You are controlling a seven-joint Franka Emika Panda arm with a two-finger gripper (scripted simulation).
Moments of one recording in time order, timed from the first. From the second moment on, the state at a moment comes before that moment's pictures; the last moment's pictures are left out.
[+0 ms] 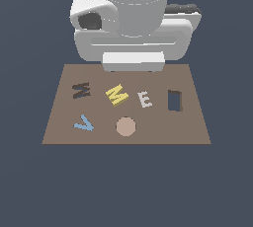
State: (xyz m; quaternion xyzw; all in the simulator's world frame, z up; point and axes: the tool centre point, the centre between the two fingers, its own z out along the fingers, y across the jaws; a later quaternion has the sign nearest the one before) arm -0.002 0.012 0.171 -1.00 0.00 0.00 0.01
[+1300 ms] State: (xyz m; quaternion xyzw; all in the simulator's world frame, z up) arm 0.003 -0.007 0.119 -0.98 0.21 0.00 0.00
